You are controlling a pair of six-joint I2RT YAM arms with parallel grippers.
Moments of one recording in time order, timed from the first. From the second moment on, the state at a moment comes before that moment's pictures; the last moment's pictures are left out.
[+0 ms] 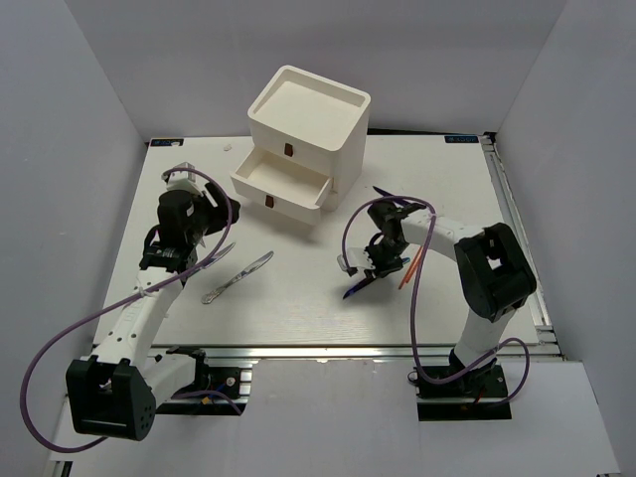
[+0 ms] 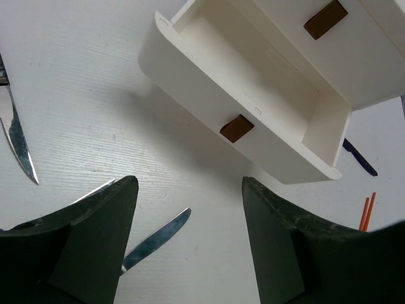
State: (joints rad) left arm -0.11 1.05 0.79 -0.10 0.05 -0.47; right arm 0.52 1.80 1.12 -0.81 -0.32 -1.49
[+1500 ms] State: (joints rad) left arm -0.09 1.05 0.79 -0.11 0.05 -0.49; right arm 0.56 1.90 1.75 -0.69 -0.85 -0.95
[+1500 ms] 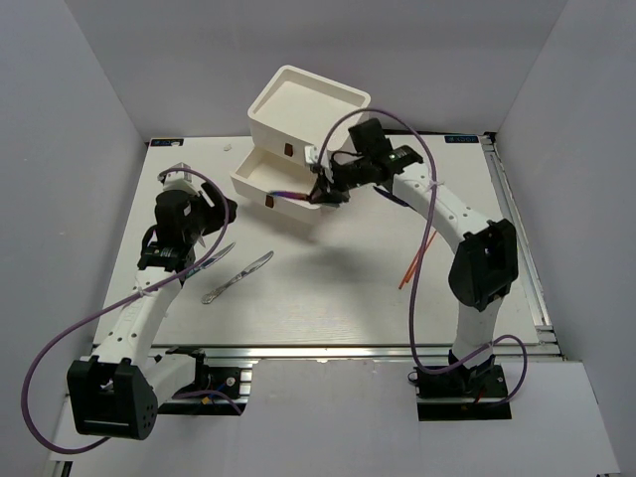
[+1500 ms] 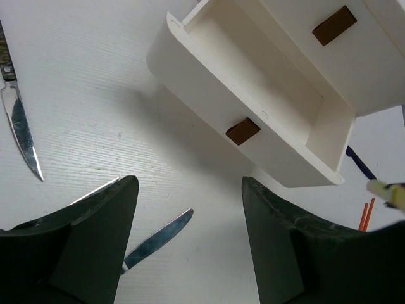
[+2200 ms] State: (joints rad) left arm -0.07 1.06 0.83 -0.17 0.05 -0.49; right arm 0.67 2.04 1.71 -0.08 -0.43 -0.36
